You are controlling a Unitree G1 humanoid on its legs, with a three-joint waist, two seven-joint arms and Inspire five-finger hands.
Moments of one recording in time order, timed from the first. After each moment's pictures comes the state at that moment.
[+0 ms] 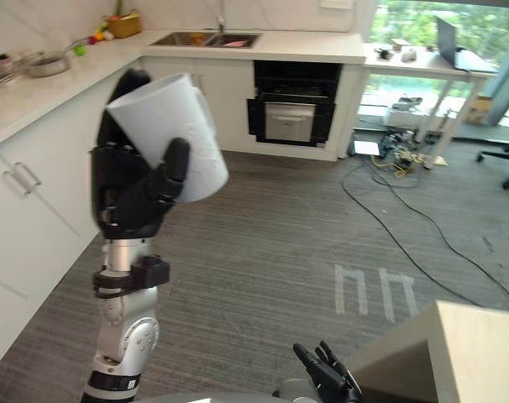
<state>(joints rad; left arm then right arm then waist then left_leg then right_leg) -0.02 0.08 -0.24 -0.34 -0.40 -0.41 -0.07 0.24 -0.08 -0.29 0.99 0.45 -0.10 0.55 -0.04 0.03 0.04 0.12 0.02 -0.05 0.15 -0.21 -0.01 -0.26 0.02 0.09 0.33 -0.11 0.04</state>
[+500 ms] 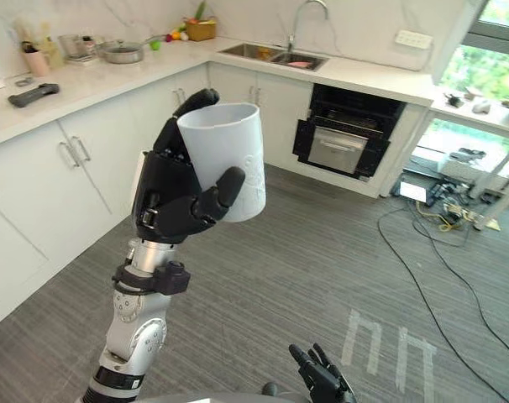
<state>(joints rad) -0.06 0.09 -0.25 -0.31 -0.41 -0.38 -0.13 0.27 -0.03 -0.31 0.95 0.53 -0.08 0.52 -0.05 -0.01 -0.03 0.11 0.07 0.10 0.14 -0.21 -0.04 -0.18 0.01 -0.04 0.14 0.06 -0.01</state>
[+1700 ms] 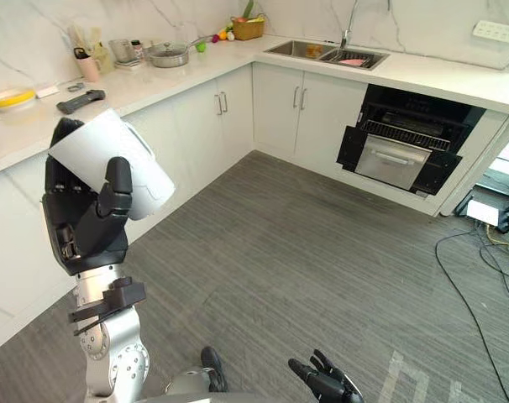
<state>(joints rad) 0.22 -0.05 -0.02 -0.38 -0.47 -0.49 0.00 0.25 -0.14 -0.25 1.02 0.39 -0.07 0.57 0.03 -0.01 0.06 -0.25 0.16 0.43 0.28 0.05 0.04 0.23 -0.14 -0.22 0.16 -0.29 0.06</state>
